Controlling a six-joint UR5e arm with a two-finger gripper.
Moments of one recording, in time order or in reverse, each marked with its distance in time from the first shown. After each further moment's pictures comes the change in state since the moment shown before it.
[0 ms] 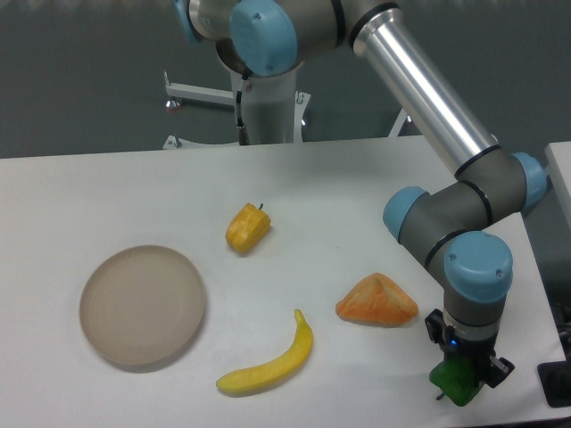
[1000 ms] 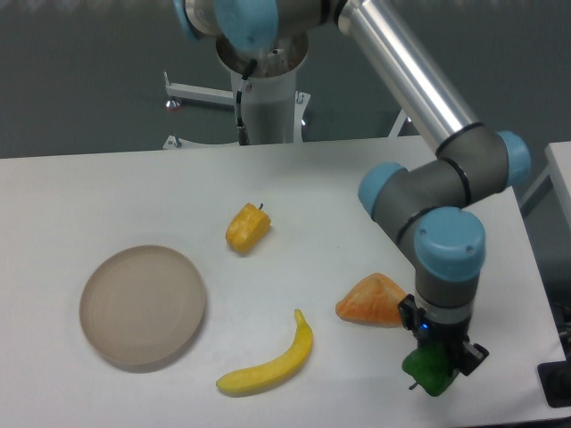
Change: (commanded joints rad) arm -0.084 0.184 -0.136 -0.072 -0.017 -0.074
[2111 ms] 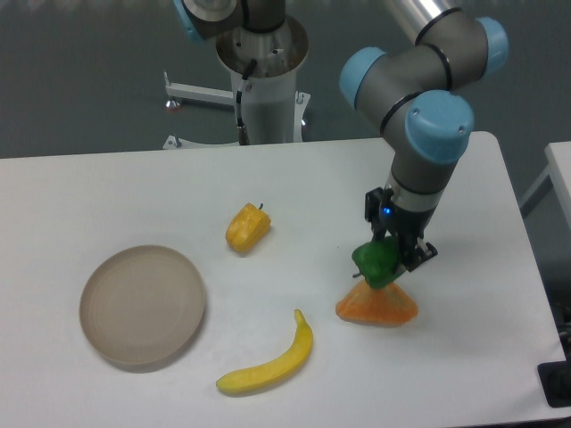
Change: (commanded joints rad) arm 0.169 0.391 -0.616 -0.029 -0.187 0.405
